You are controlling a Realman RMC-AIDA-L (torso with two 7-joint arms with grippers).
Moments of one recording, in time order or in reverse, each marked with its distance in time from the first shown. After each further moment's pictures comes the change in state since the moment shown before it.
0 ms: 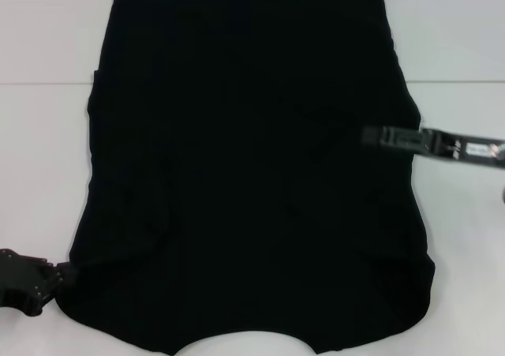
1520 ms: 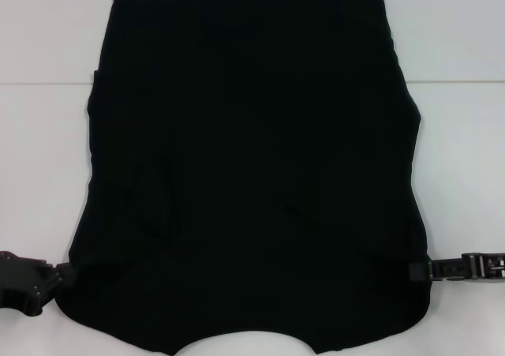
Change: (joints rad) left arm 0.003 -0.002 -0.016 0.003 -0.004 0.018 -0.037; right arm -0.097 -0.041 0.000 -0.007 -0.333 -0.152 0.117
